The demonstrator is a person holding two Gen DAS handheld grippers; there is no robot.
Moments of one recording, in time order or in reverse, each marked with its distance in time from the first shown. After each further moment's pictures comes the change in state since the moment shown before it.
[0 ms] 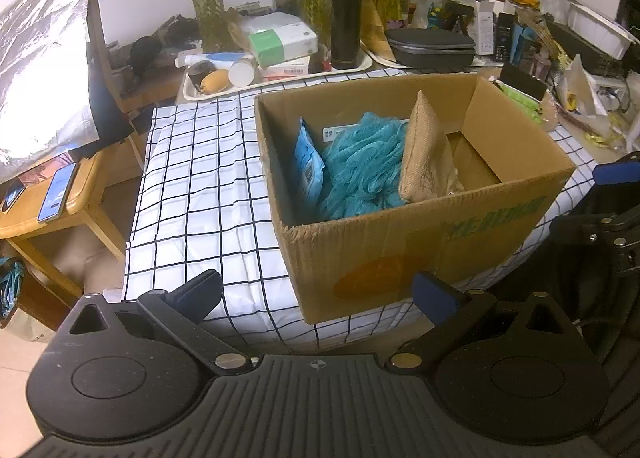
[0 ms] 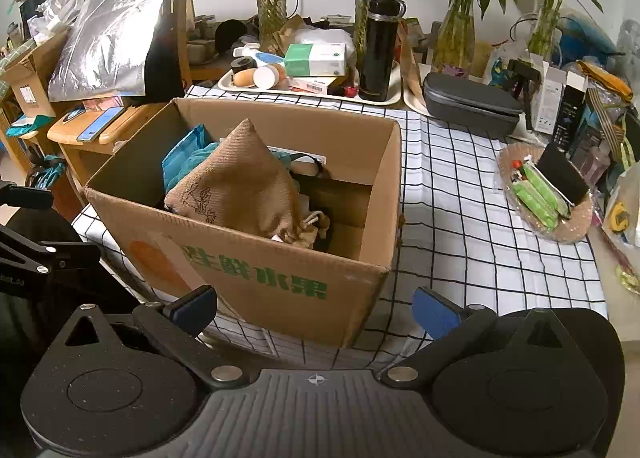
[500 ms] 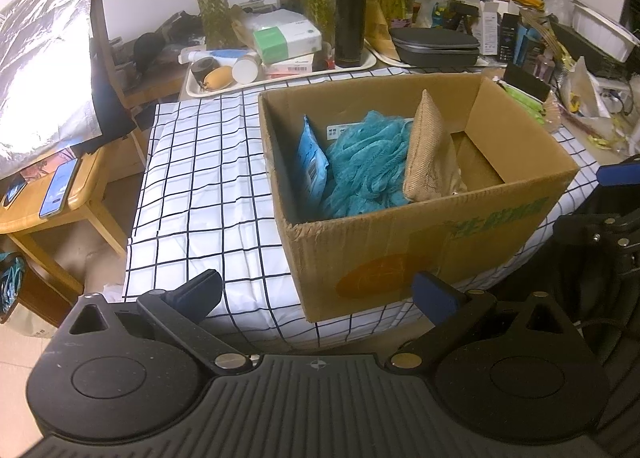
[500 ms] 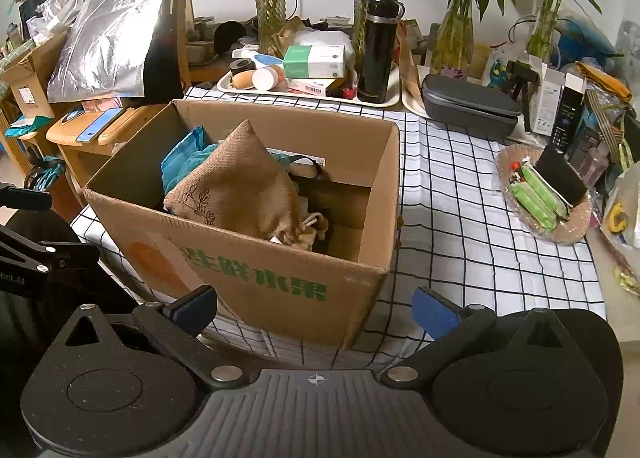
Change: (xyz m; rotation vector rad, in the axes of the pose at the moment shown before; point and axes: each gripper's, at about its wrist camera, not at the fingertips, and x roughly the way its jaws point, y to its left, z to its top) left arm 0.001 0.001 0.001 -0.012 0.007 0.004; right arm -0.001 0.000 0.000 0.001 -0.005 -0.004
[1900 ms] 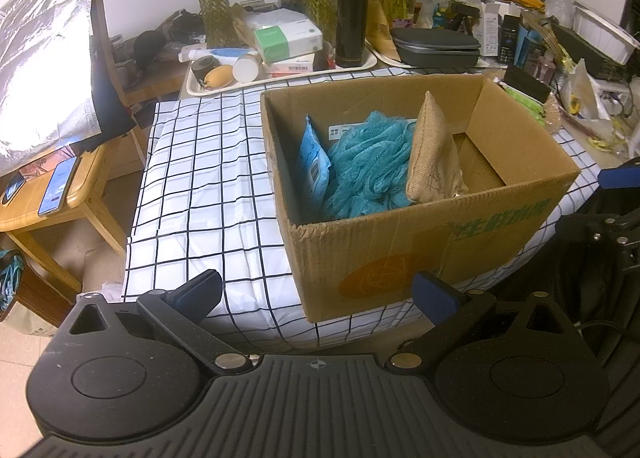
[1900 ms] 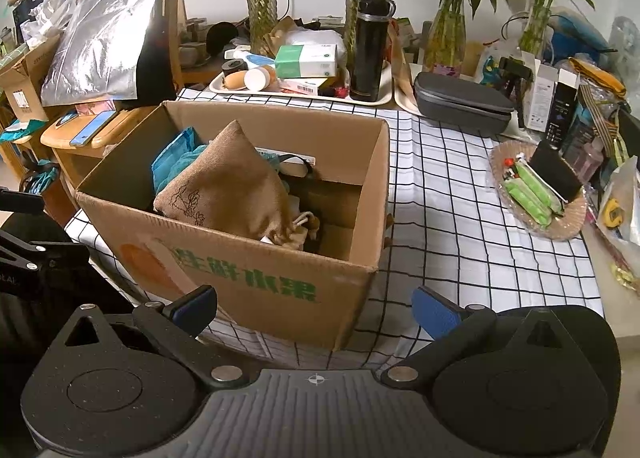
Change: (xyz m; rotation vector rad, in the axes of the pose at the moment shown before) left arm 0.001 0.002 -0.001 -0.008 -0.001 -0.004; right arm 0.002 -0.004 0.000 0.019 0.000 -0.013
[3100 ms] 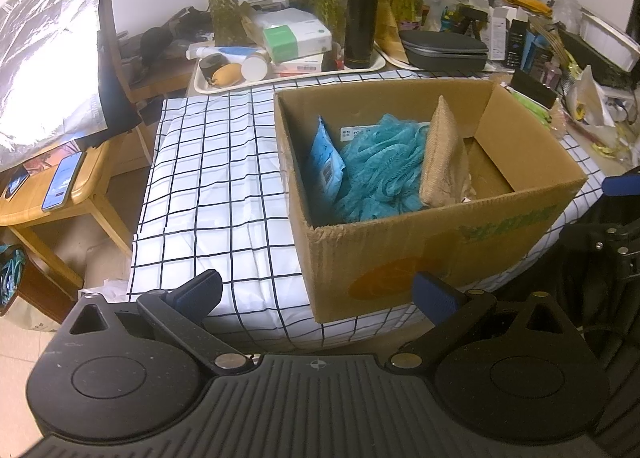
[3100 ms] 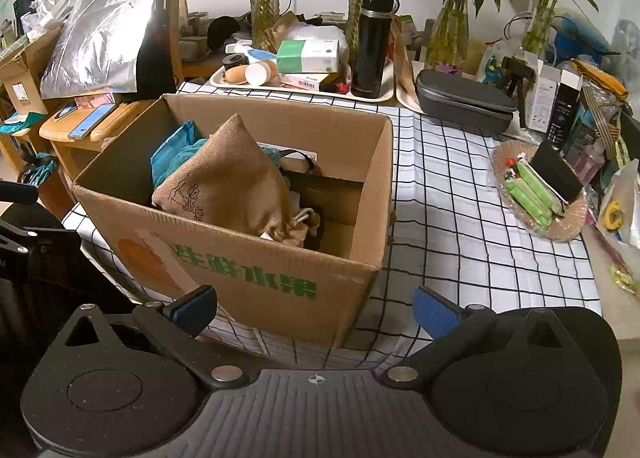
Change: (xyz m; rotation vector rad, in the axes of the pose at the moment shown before) left arm -0.001 0.009 0.001 -0.019 0.003 0.005; right arm 0.003 0.002 0.000 -0.014 0.010 -0.008
